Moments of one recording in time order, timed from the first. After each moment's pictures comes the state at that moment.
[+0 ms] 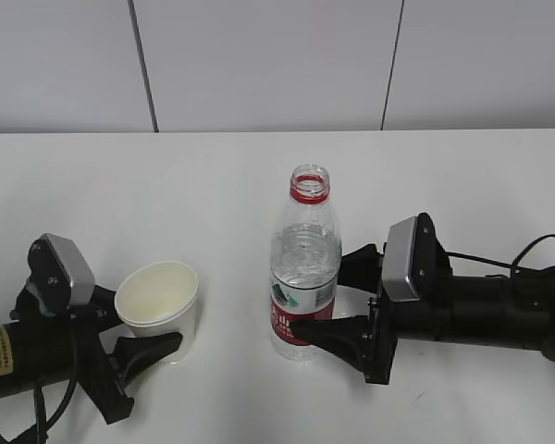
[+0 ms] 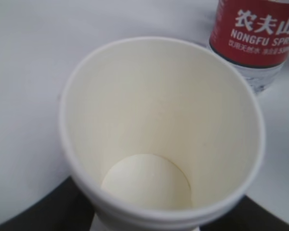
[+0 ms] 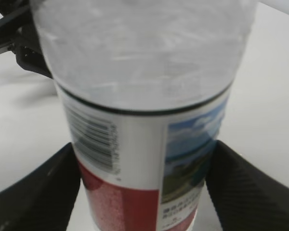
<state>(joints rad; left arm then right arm) -0.18 2.01 -0.37 0.77 -1.15 -0.05 0.16 2.08 -0.67 -1.07 -1.14 0.11</state>
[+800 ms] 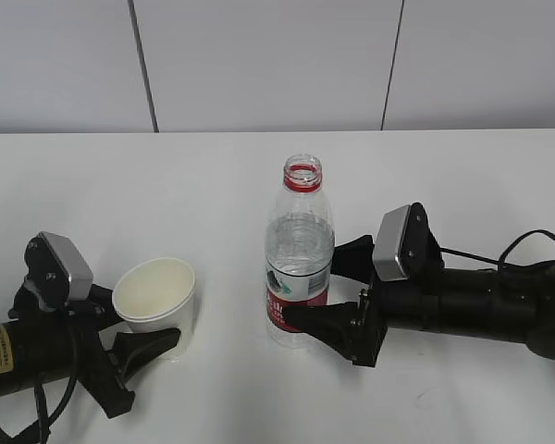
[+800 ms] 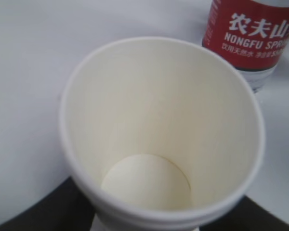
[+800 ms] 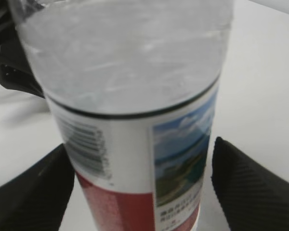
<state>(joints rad) -0.18 2.01 -0.37 0.75 -1.15 -0.08 0.19 2.11 -0.71 -1.00 -1.15 0.18</state>
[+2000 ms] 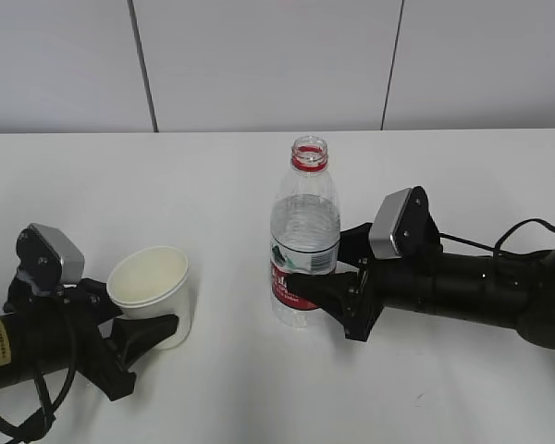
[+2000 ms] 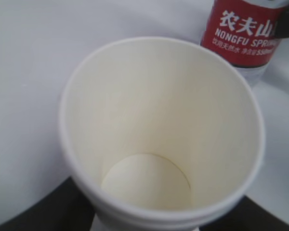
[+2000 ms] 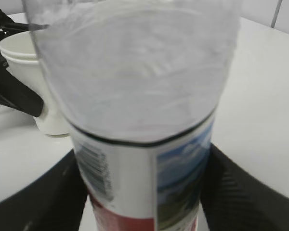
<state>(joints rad) -0.18 1.99 -0.37 0.73 -1.14 -0.18 0.19 2.11 -0.74 -0.93 -1.14 0.19</state>
